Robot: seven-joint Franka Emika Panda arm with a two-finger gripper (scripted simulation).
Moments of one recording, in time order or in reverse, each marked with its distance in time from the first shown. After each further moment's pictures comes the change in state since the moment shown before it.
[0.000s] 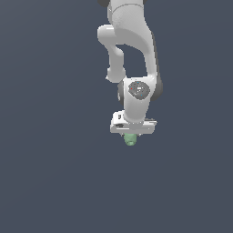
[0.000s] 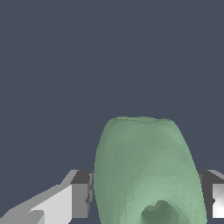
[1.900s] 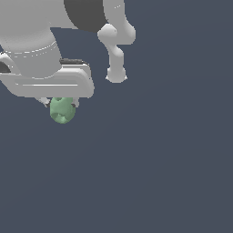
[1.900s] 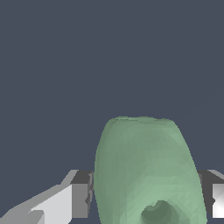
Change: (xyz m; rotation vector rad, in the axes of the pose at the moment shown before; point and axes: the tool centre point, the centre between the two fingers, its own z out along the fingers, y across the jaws) arm 0.060 0.230 -0.275 0.000 0.001 0.001
